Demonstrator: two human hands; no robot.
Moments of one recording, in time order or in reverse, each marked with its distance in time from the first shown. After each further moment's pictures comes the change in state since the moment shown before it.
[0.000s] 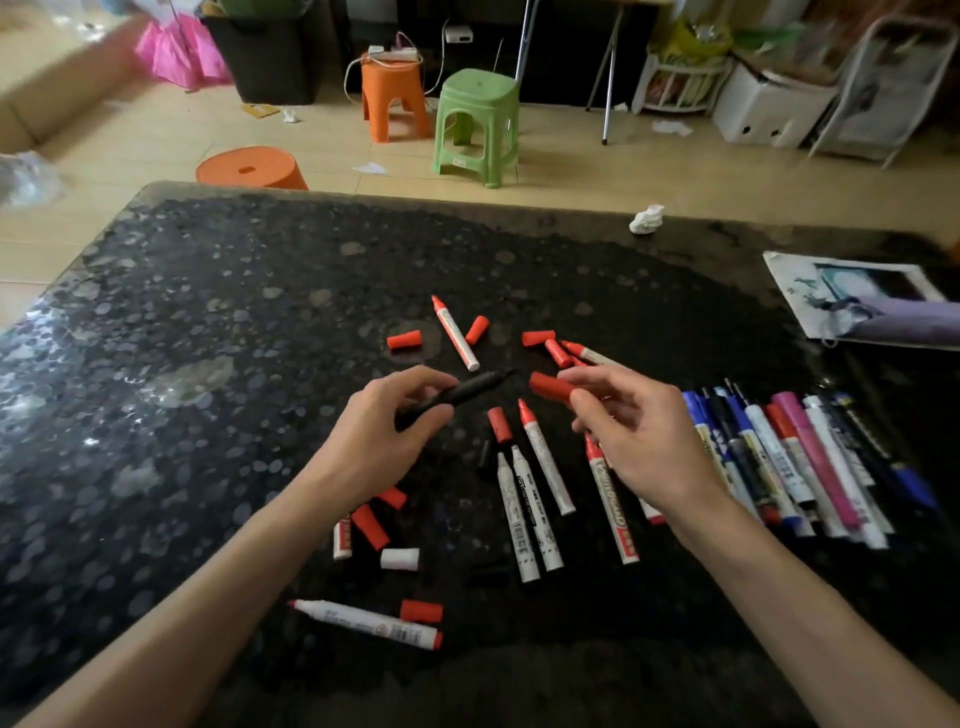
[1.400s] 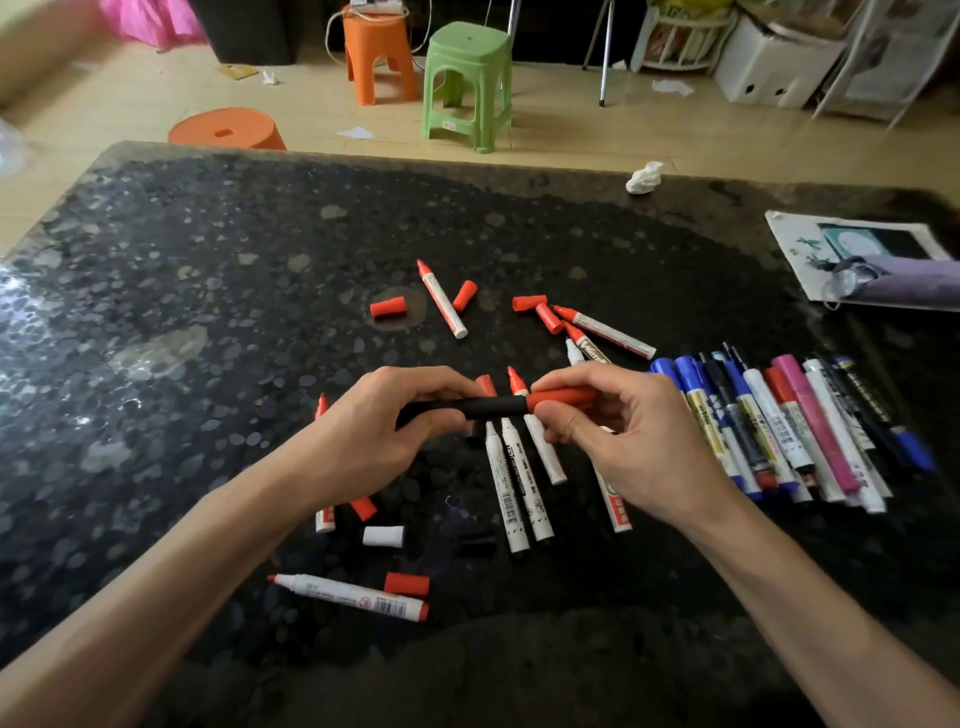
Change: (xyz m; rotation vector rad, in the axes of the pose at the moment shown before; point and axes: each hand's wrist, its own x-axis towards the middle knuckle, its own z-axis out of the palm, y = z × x) left_hand -0.018 0.022 -0.004 -0.026 -0.299 0.197; right_hand -0.025 -0.002 -0.004 0.028 -0.173 -0.090
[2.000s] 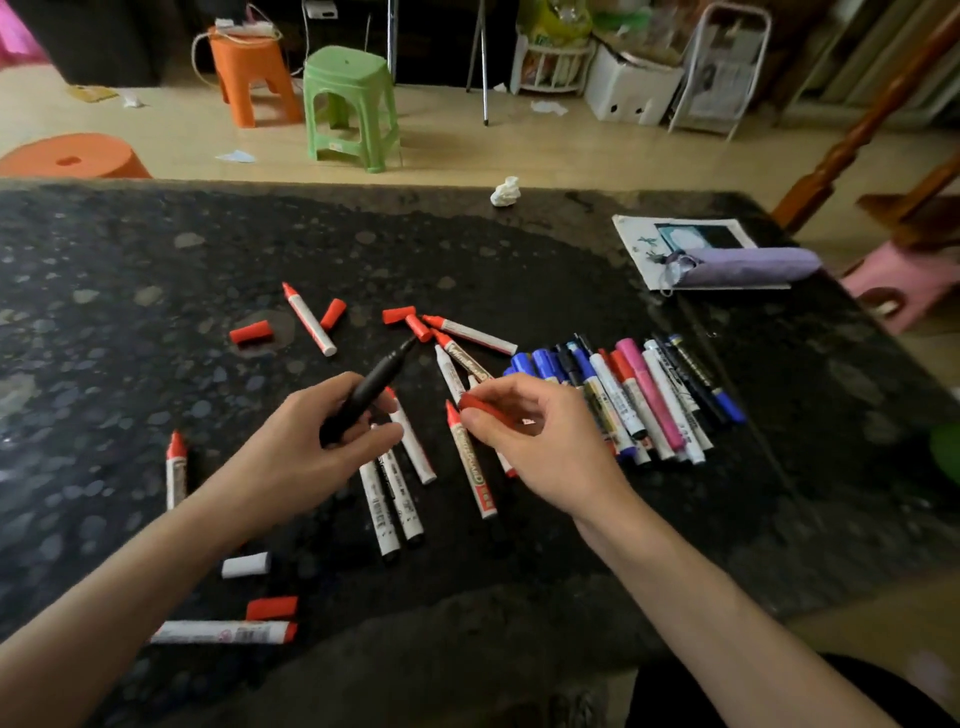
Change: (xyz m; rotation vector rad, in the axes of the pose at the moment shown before) left_hand 0.025 0.025 0.047 -0.107 0.107 -0.011; right_hand -0.031 0.016 -0.037 0.058 0.197 0.237
